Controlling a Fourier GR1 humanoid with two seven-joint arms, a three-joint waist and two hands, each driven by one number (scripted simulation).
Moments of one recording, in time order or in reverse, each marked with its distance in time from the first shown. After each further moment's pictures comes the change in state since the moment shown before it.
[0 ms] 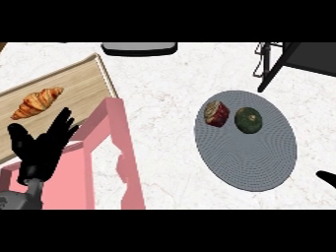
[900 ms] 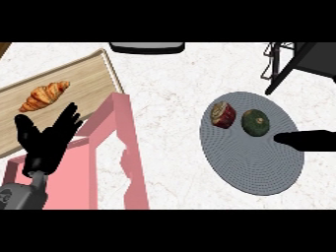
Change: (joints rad) left arm -0.048 -0.026 0.016 0.019 -0.015 -0.043 0.044; right arm -0.484 -0.031 0.286 0.055 0.364 0.010 0.778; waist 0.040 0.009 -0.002
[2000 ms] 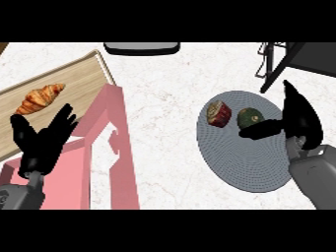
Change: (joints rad) left arm 0.011 -0.017 0.052 0.012 -0.031 -0.014 0.019; right arm -0.171 0.222 0.127 0.290 0.219 0.097 0.095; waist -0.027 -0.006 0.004
